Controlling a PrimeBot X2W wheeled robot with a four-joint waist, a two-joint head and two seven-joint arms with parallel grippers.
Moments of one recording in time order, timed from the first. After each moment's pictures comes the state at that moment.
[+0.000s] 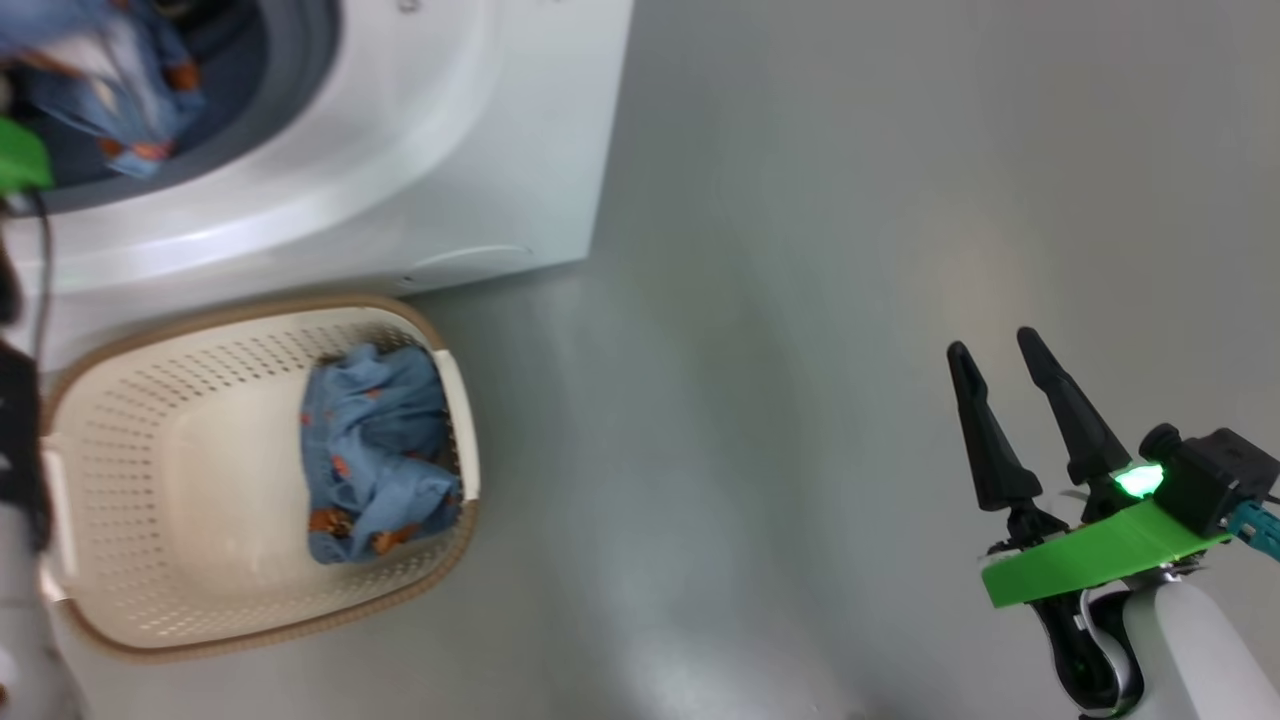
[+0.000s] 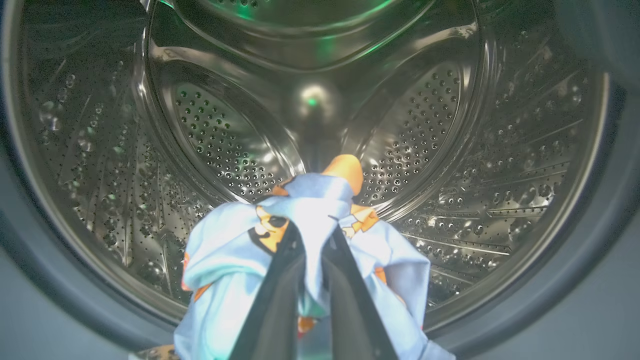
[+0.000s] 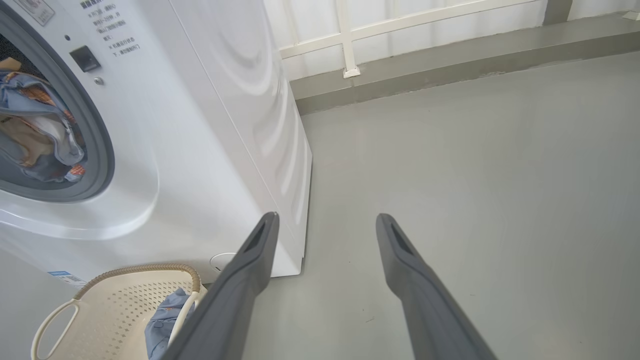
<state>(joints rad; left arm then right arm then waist) -1.03 0.23 0.10 0.75 -0.28 -0.13 -0.26 -0.23 -0.21 0.13 0.12 0.48 0.13 -0.26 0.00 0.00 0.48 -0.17</state>
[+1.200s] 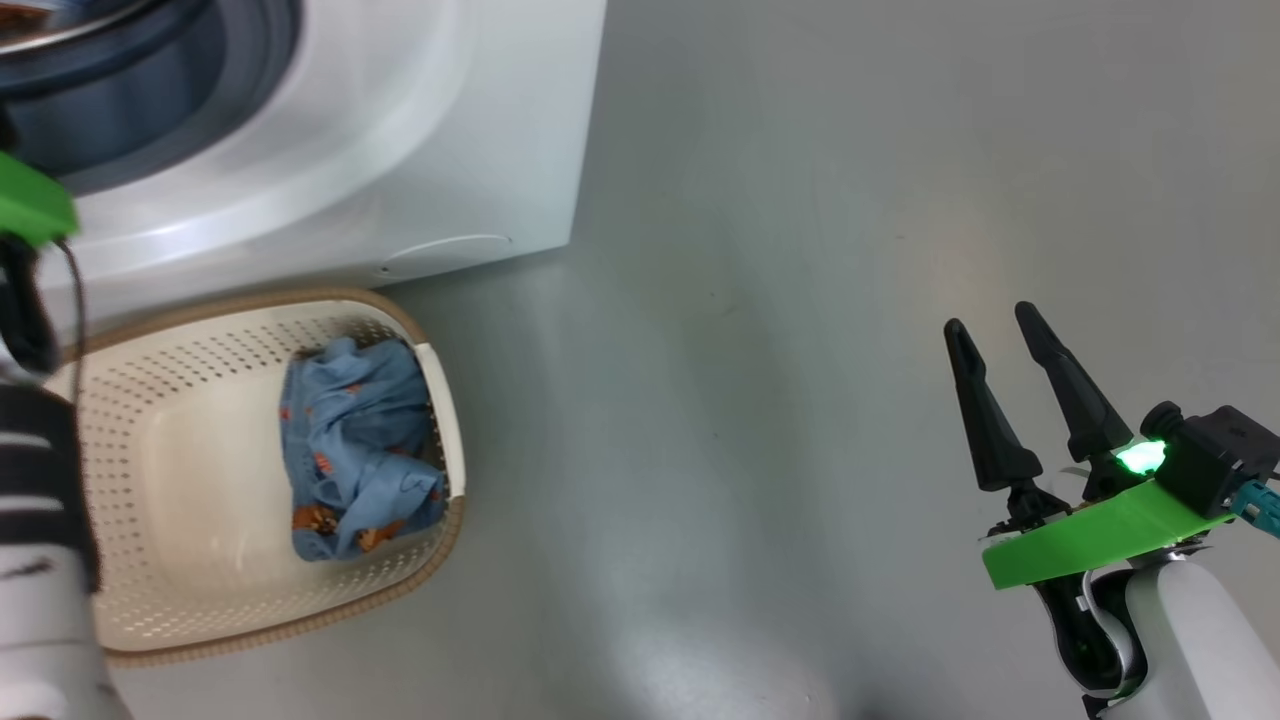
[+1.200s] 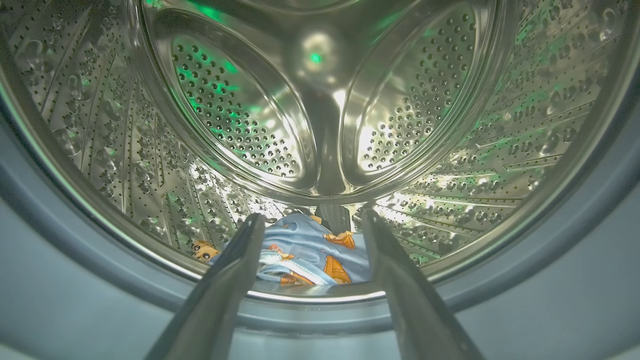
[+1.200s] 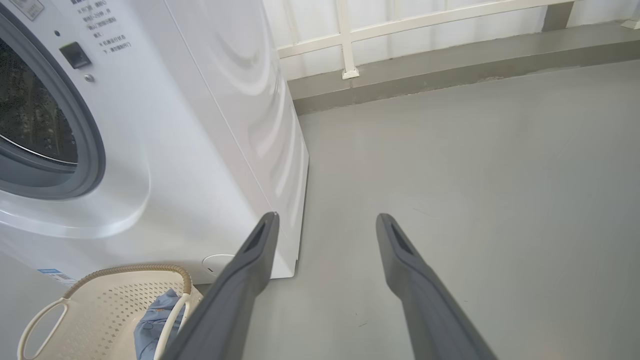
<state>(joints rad) -0.98 0.18 0.22 0.74 -0.15 -0.13 -0.26 -0.27 -0.22 0.15 0.11 0.48 0.13 -0.26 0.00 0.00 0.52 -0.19</state>
